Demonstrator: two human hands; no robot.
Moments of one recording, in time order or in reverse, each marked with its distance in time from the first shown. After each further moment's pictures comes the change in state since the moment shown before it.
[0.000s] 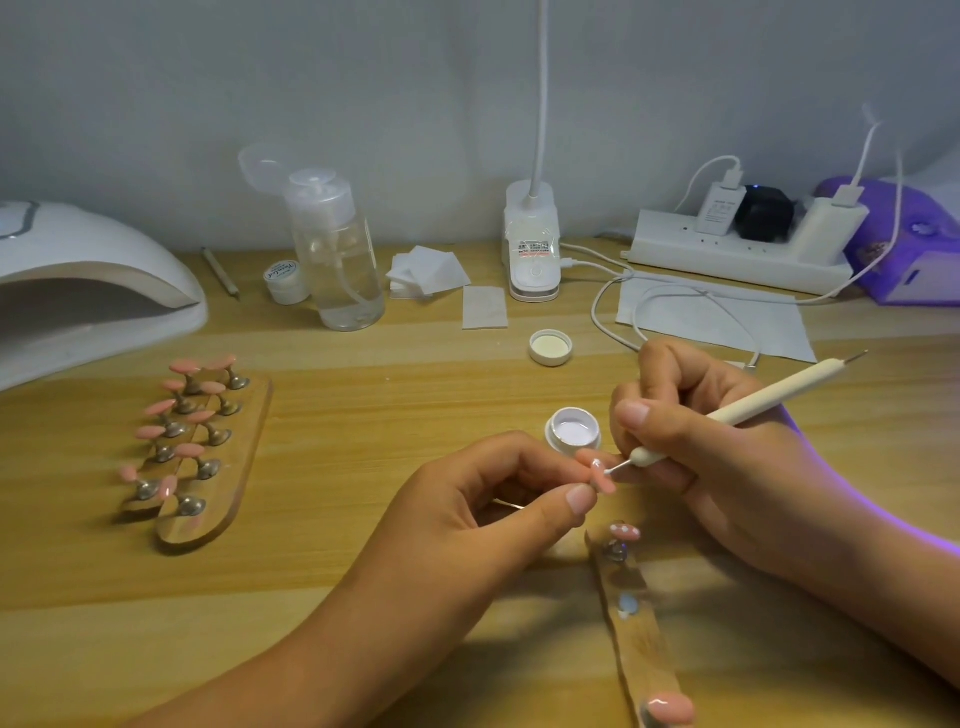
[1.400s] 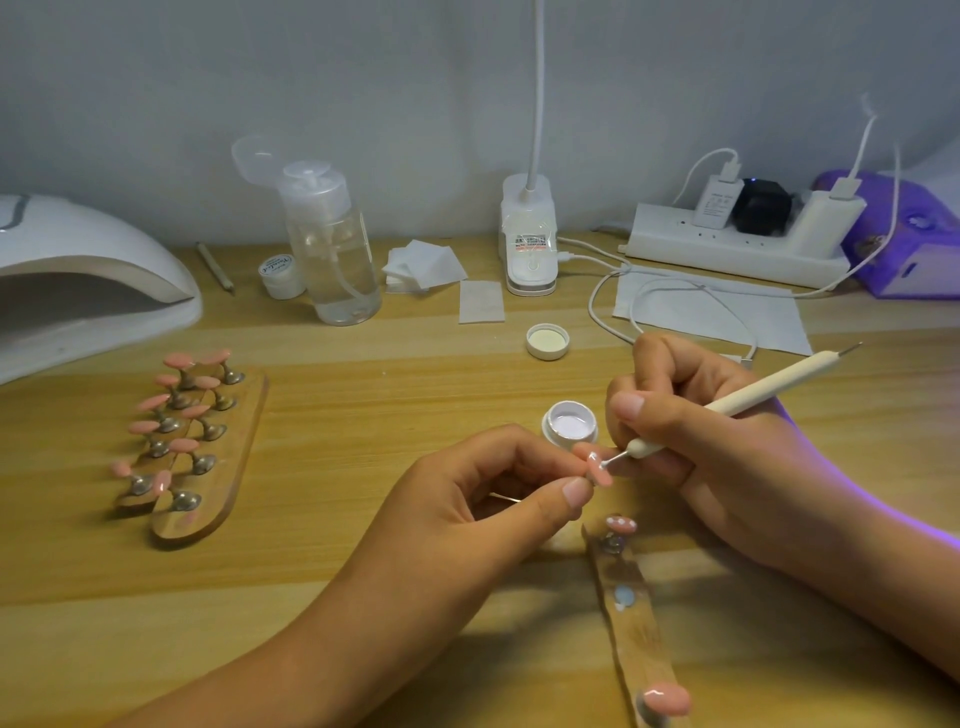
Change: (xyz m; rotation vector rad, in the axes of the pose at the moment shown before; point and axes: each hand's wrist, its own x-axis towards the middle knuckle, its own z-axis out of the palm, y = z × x) left_hand 0.000 -0.001 0.000 0.012 0.012 0.003; right_hand 0.000 0.002 -0.001 0.032 0.002 0.005
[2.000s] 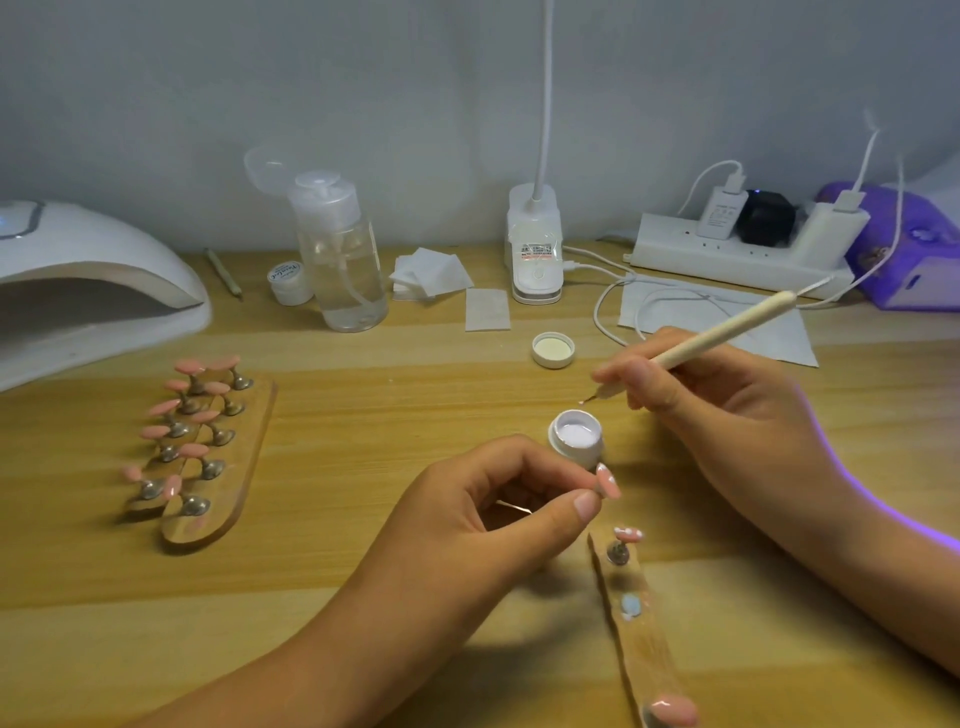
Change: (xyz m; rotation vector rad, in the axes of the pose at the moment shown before) left_hand -0.001 0.002 0.000 -0.021 -0.011 -0.035; right_hand 0.005 0.001 -0.014 -0.612 0.170 -0.245
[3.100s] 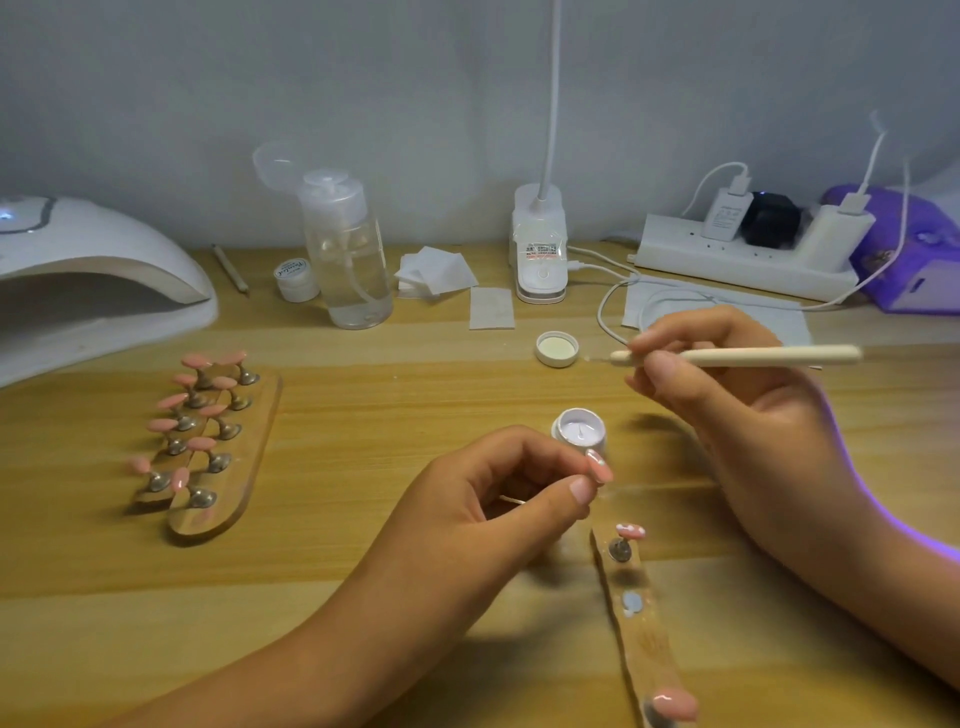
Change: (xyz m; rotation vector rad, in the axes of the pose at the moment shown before) left_hand 0.001 -0.005 -0.002 0.007 0.012 0.023; right_hand -0.003 -0.003 0.003 0.176 0.075 -0.016
